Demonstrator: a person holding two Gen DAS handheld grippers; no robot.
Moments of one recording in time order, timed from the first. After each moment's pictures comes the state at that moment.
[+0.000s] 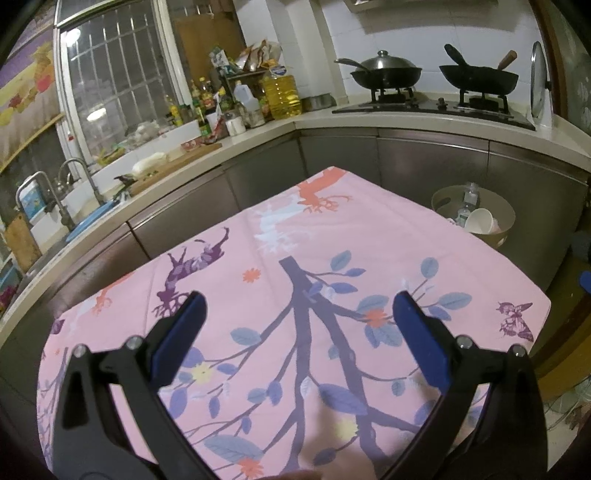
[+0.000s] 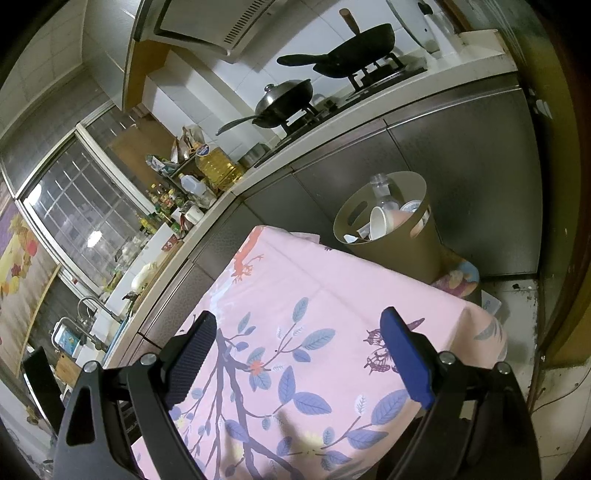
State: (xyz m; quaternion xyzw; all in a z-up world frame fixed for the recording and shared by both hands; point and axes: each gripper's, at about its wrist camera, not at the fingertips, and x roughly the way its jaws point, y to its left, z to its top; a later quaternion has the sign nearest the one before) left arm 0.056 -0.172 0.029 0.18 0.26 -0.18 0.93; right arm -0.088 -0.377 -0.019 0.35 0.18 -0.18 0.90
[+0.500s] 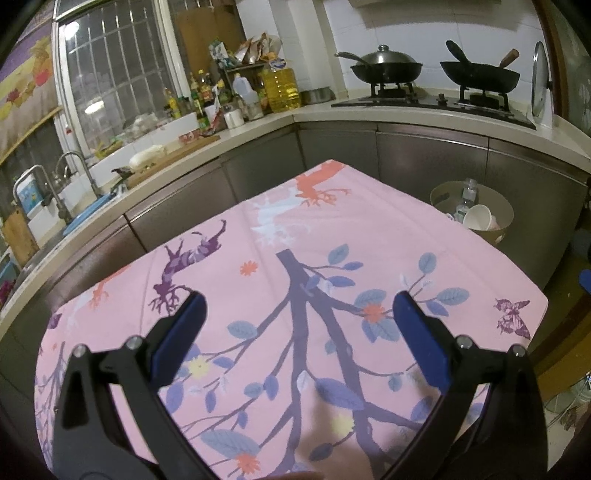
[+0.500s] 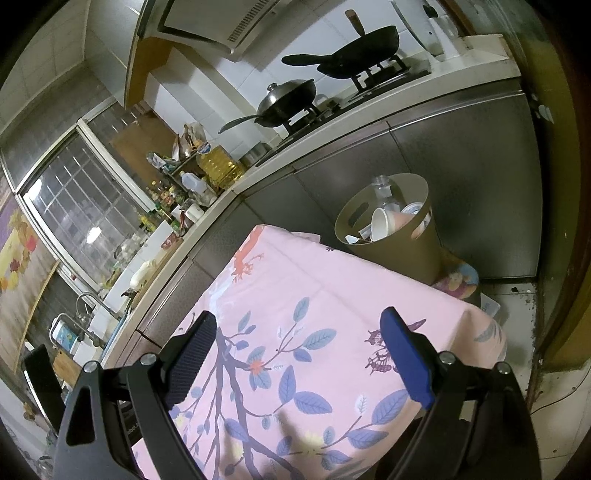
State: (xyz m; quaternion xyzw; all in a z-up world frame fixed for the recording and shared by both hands) left arm 0.058 -0.171 0.029 0.18 0.27 -0.18 0.93; right arm -0.089 -0.373 -0.022 0.34 0.18 -0.18 0.90
